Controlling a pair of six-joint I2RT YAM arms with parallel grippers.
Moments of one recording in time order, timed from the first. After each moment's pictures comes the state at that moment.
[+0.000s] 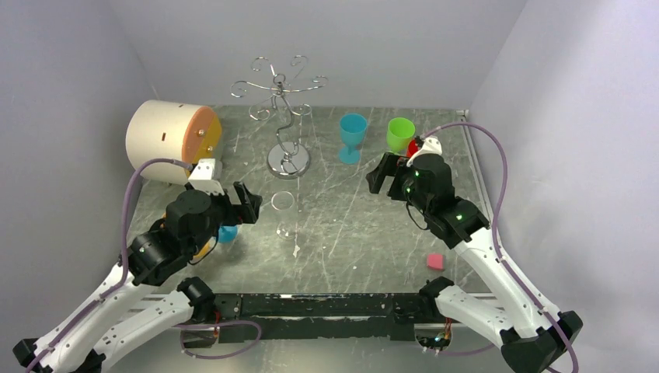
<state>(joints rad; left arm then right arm) -0.75 0.60 0.82 -0.59 -0.41 -0.51 0.53 0.90 0.95 -0.51 0.18 0.52</state>
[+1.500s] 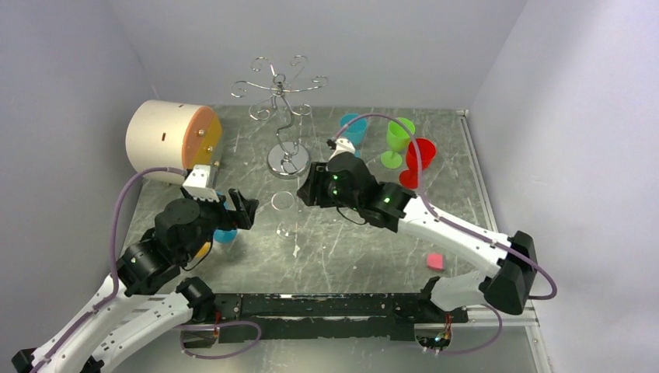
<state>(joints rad) -0.75 0.52 0.79 -0.57 -0.38 -0.43 0.95 1.30 1.14 -0.35 0.15 0.69</state>
